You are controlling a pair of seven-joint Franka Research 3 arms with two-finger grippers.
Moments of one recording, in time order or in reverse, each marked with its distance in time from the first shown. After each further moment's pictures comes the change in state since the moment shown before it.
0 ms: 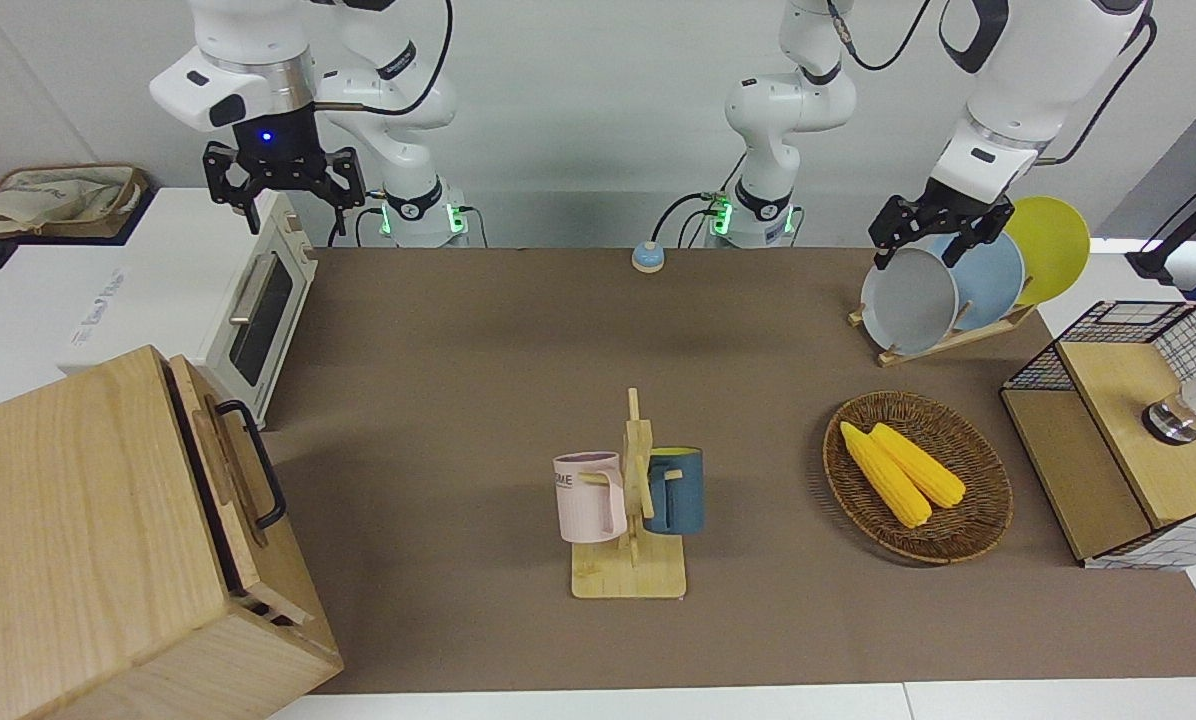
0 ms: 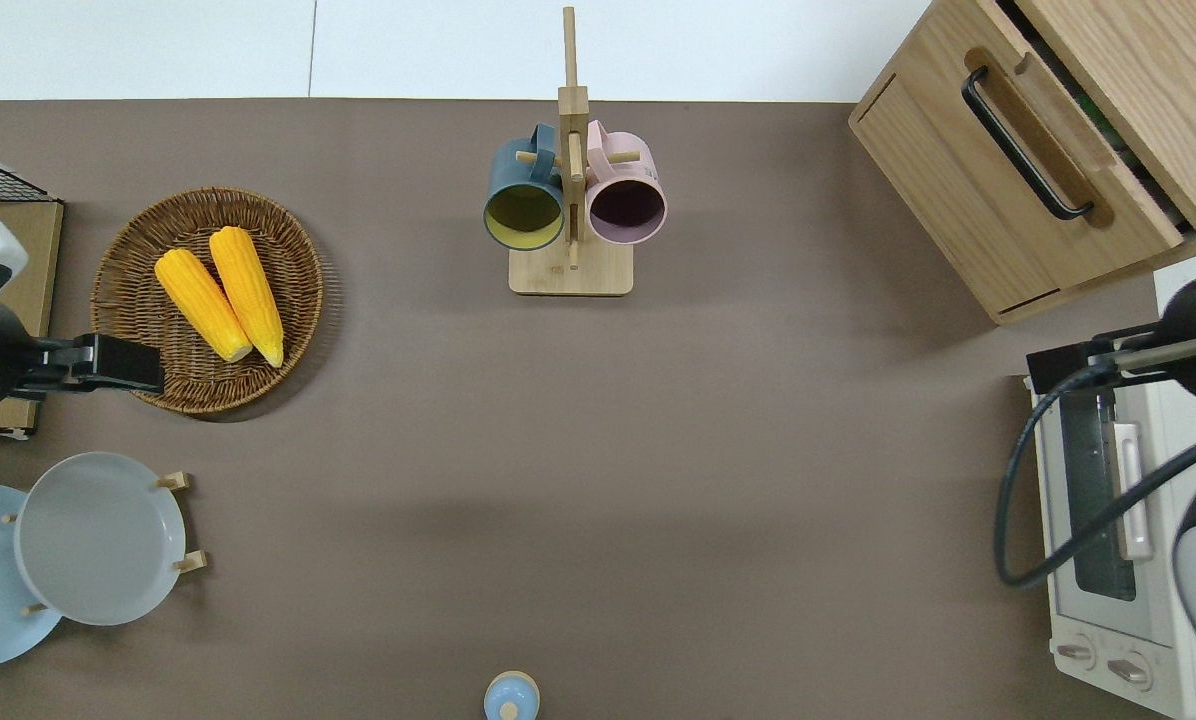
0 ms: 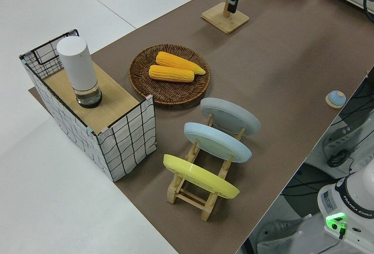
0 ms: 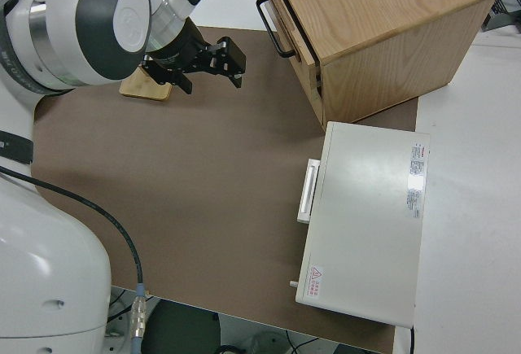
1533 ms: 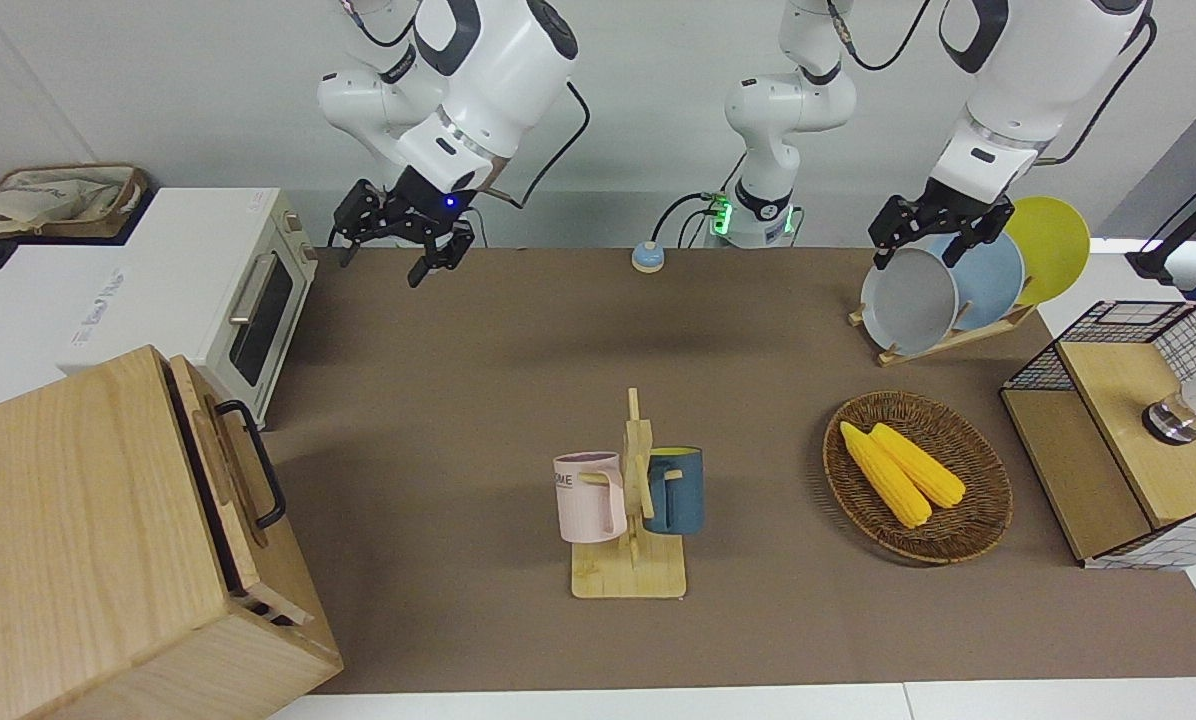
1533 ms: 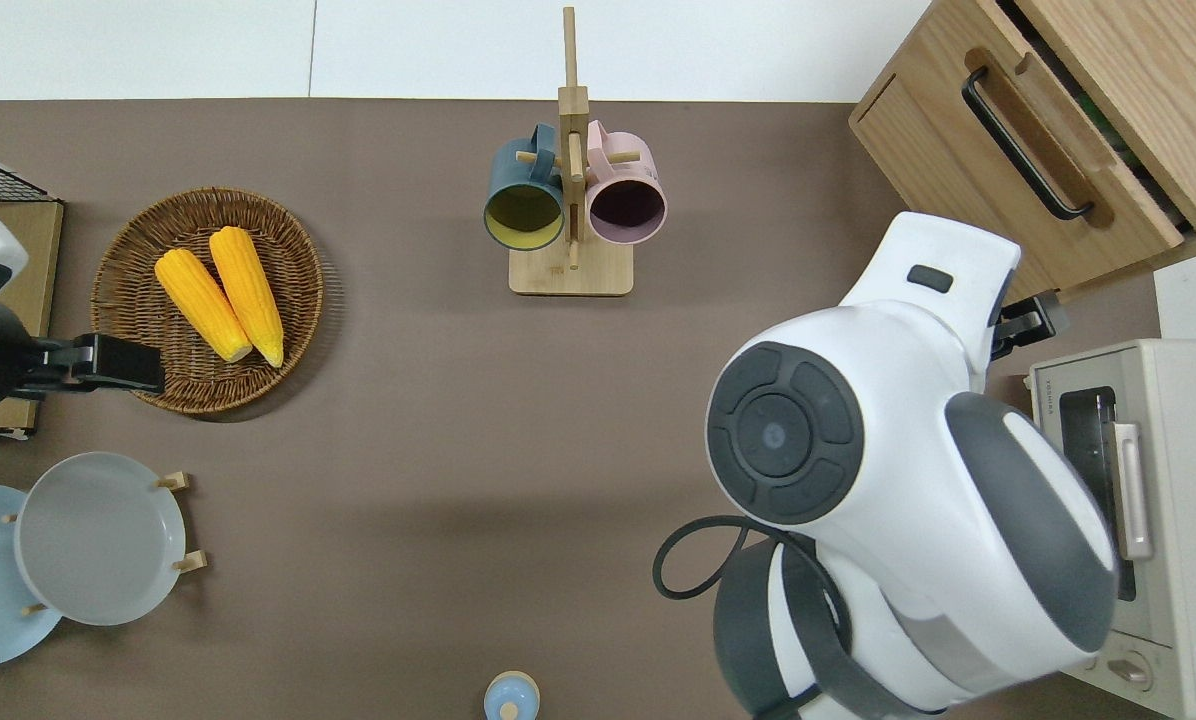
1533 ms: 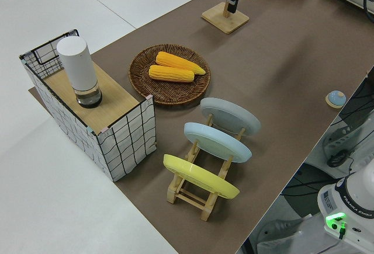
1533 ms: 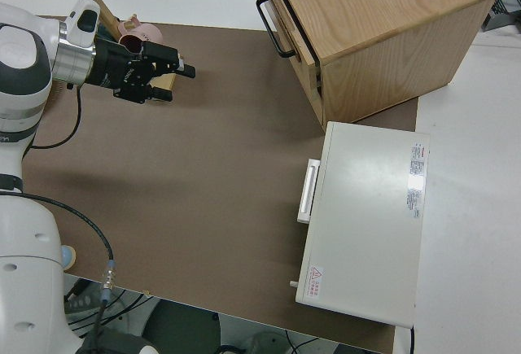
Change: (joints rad) left arm 0.000 0.000 0.000 0.000 0.000 0.000 0.000; right arm 0.089 0.095 0.288 -0.147 -0.605 0.045 0.246
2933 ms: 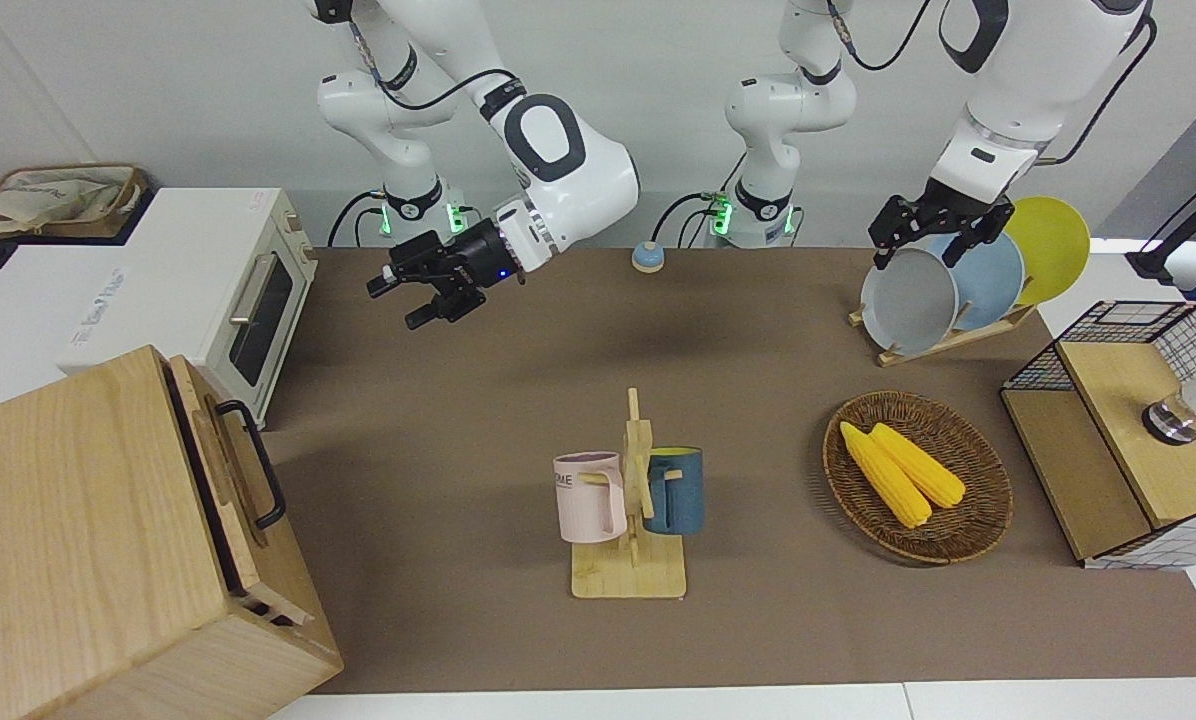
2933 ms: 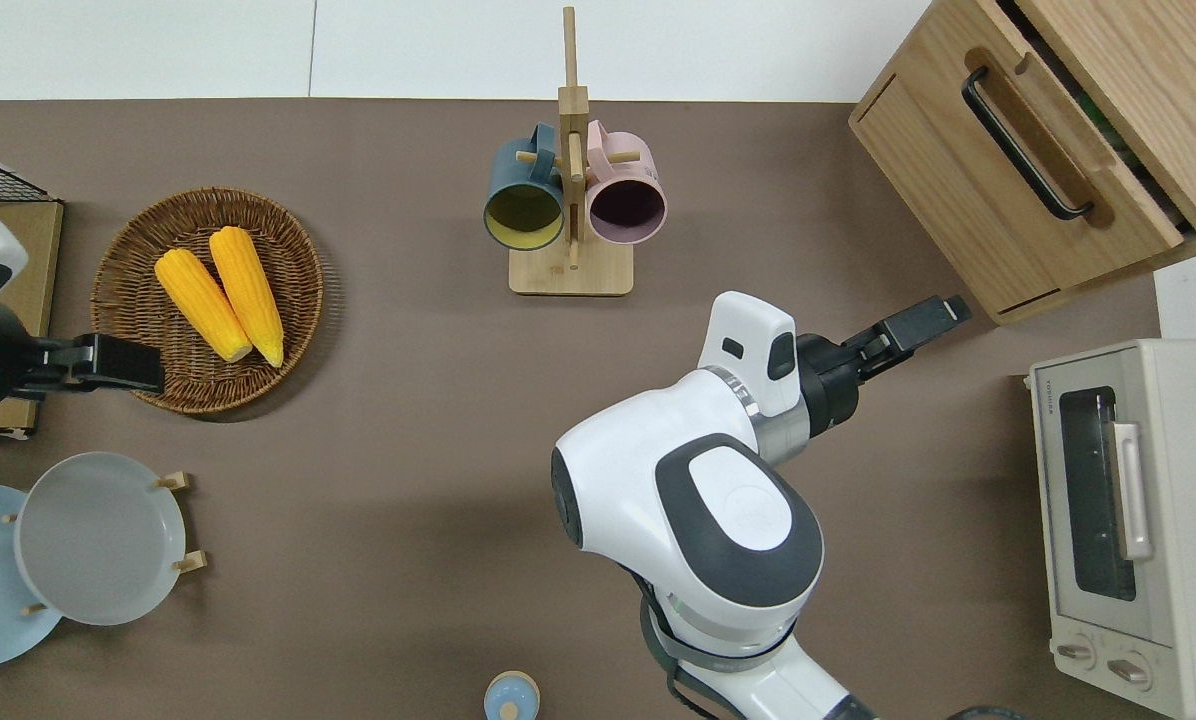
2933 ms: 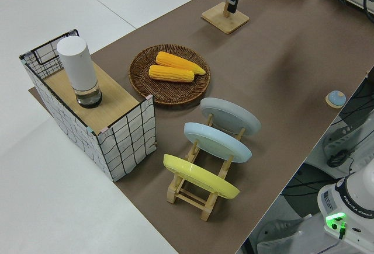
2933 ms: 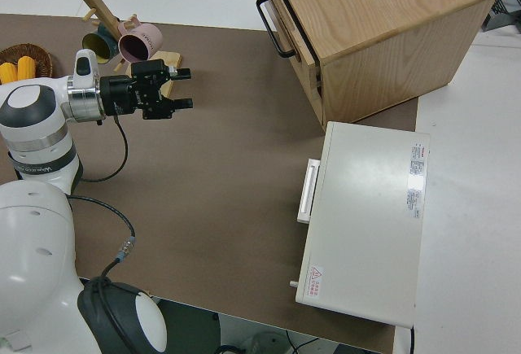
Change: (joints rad) left arm 0.000 0.000 0.000 0.000 0.000 0.000 0.000; right arm 0.081 0.149 0.076 -0.178 -0.517 -0.132 0.178
